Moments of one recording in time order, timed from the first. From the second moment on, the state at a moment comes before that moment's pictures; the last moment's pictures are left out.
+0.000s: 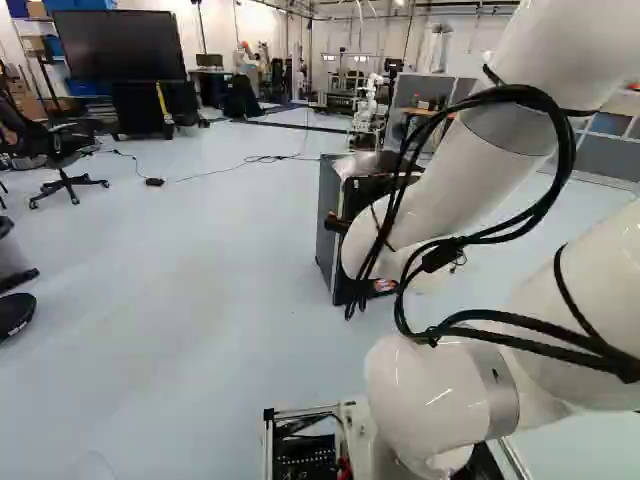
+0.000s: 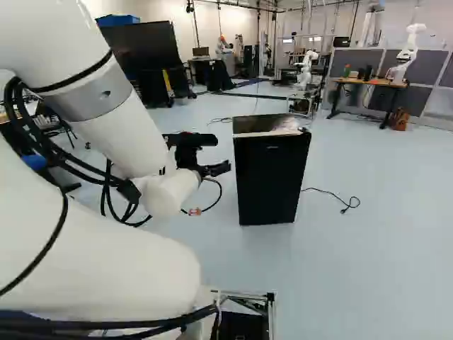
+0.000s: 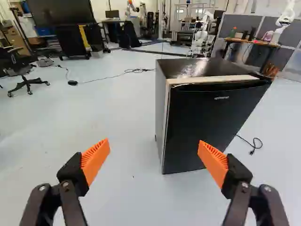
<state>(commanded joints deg) 0.0 16.0 -5.0 0.0 50.0 0.0</state>
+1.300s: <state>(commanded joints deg) 0.0 16.0 -5.0 0.0 50.0 0.0</state>
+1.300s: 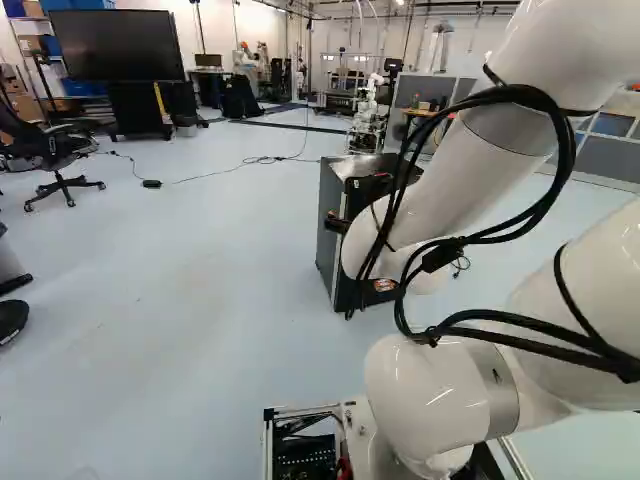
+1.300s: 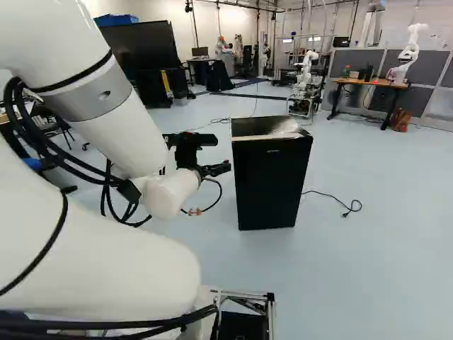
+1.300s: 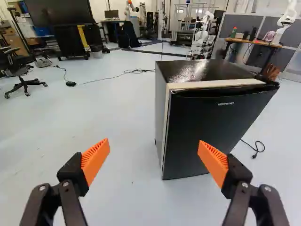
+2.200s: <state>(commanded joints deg) 0.0 16.0 -5.0 0.0 50.0 0.0</state>
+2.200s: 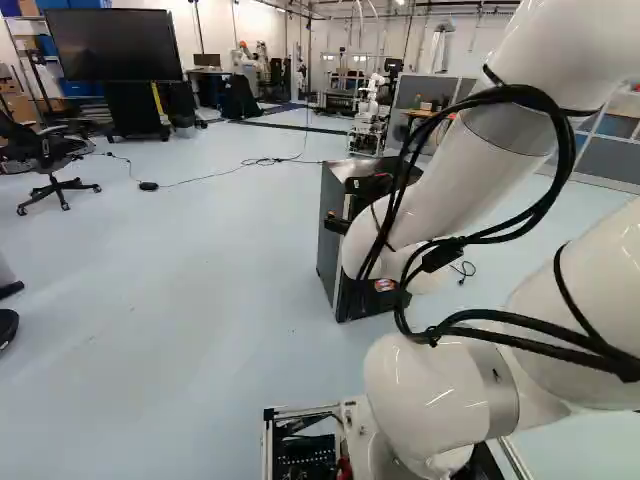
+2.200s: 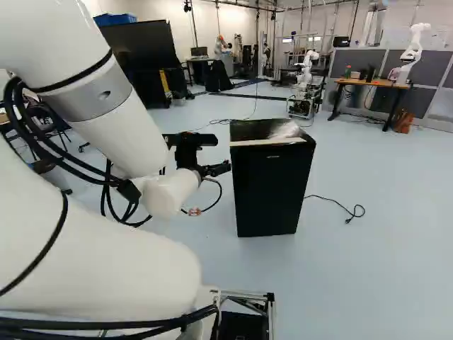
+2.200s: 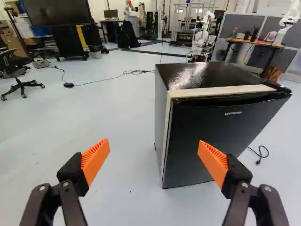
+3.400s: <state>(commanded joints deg) 5.7 9.6 -10.6 7.0 50.0 0.0</state>
